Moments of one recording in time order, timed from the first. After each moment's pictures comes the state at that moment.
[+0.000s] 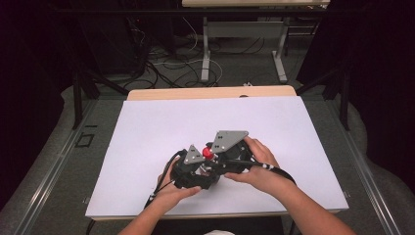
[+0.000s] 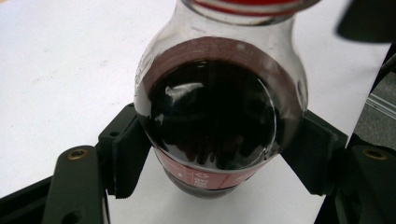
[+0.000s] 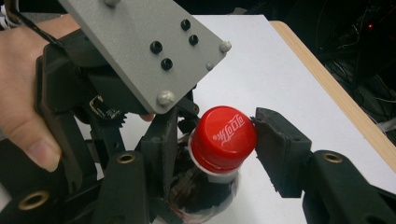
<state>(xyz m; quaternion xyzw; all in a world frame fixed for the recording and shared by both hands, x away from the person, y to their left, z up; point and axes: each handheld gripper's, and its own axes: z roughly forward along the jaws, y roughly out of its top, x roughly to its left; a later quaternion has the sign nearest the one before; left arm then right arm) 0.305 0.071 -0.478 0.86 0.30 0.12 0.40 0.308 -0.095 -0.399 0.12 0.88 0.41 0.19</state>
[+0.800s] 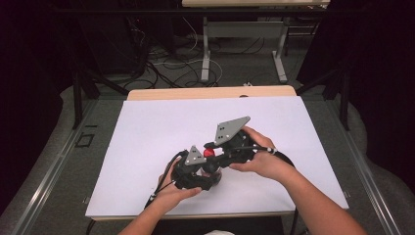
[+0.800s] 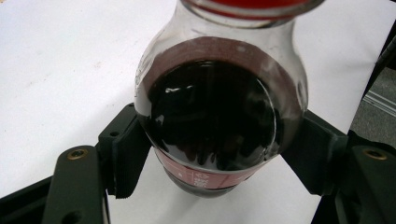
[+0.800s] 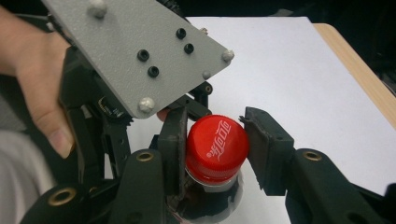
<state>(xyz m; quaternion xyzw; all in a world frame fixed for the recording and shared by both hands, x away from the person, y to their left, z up) 0.304 0.069 -0.478 0.86 0.29 0.12 0.40 0.335 -0.104 -0.392 0.06 0.90 0.42 0.10</state>
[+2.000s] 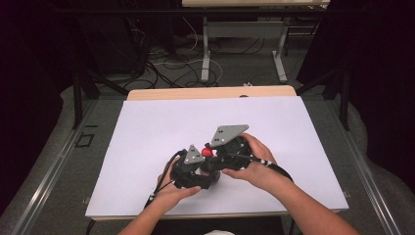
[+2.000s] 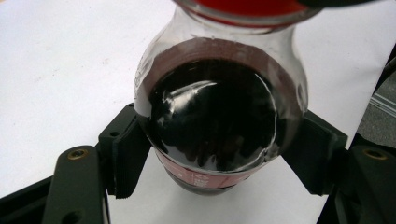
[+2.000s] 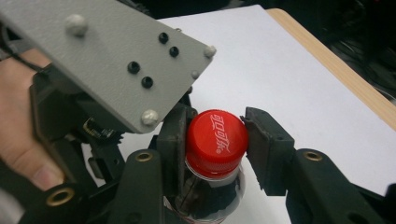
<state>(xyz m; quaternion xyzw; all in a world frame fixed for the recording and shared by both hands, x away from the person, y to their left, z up) 0.304 0.071 -0.478 0.86 0.30 0.12 0.40 0.316 -0.095 -0.396 0.16 0.88 0.42 0.15</state>
